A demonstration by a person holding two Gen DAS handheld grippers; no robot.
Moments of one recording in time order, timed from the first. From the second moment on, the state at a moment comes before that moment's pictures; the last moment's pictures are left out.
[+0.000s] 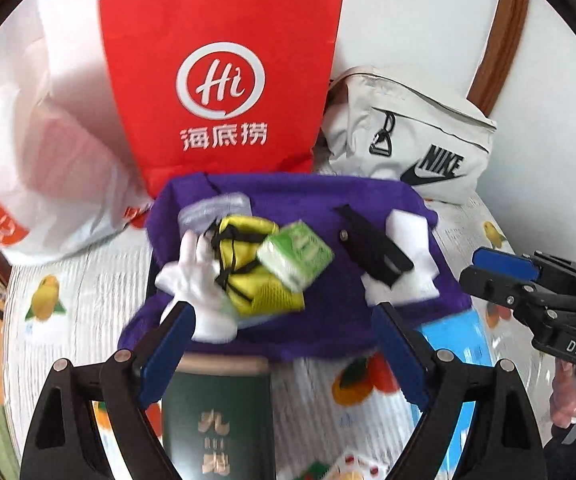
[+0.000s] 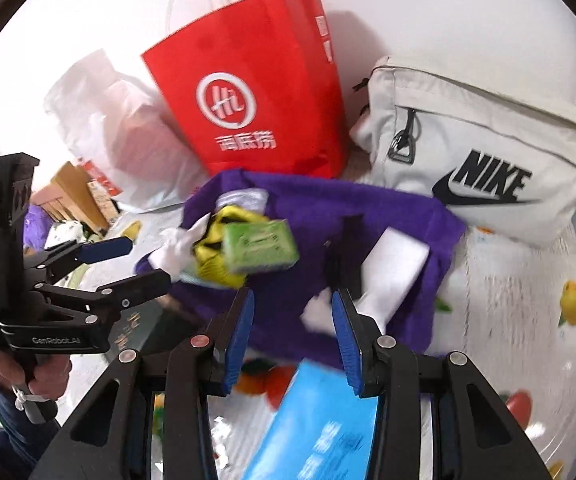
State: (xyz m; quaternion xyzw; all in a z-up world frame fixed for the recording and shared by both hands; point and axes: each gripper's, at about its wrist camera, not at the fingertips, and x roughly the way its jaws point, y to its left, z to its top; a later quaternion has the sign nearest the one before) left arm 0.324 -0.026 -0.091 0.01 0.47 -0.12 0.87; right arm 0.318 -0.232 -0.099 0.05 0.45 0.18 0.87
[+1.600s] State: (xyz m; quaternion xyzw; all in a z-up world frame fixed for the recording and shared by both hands) left arm 0.179 -0.046 -0.195 0.03 0.51 -0.18 0.84; right arm 0.116 -0.229 -0.206 0.05 0.51 0.16 0.84
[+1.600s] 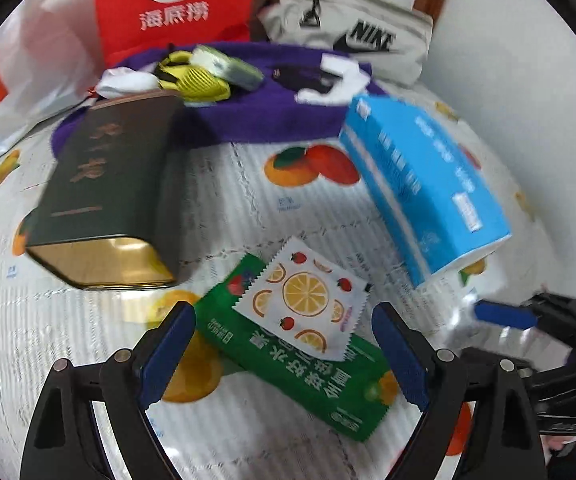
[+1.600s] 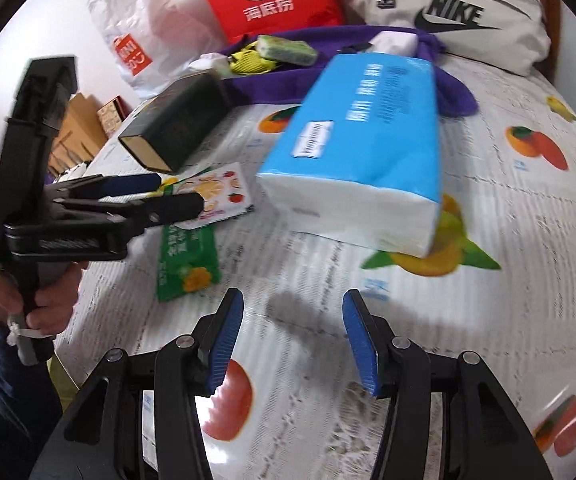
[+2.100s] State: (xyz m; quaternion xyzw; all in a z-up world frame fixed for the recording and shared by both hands) left arm 0.177 -0.076 -0.202 0.11 0.48 -0.19 0.85; right arm 0.108 -0.238 -0.207 0.06 0.50 0.16 0.85
